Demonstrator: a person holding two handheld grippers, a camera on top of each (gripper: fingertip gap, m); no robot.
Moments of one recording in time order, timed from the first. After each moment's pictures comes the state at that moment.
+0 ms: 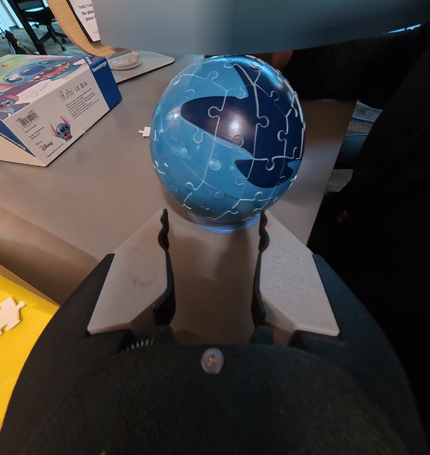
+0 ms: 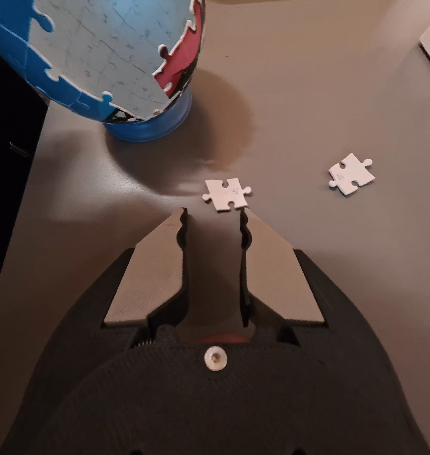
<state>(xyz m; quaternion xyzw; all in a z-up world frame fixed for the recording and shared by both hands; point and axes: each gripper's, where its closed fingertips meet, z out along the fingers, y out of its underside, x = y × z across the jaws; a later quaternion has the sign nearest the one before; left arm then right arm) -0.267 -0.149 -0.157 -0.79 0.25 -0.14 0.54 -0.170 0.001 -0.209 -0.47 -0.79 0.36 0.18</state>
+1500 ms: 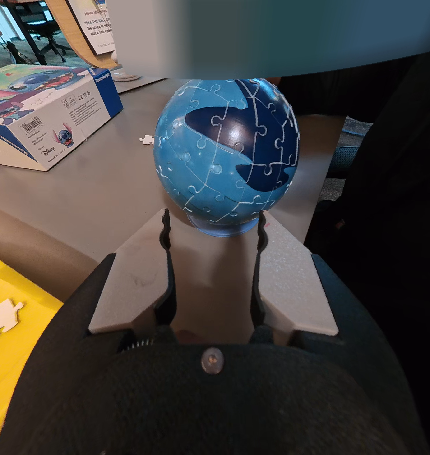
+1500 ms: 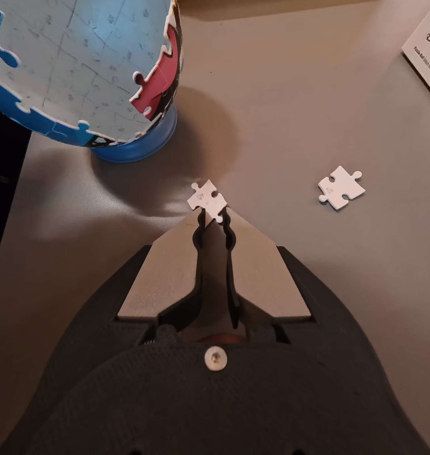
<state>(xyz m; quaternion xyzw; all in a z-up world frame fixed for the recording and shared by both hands) -0.268 -0.151 -0.151 -0.78 0.24 -0.16 0.55 -0.190 0.001 -0.210 -0.49 -0.77 0.36 0.19</state>
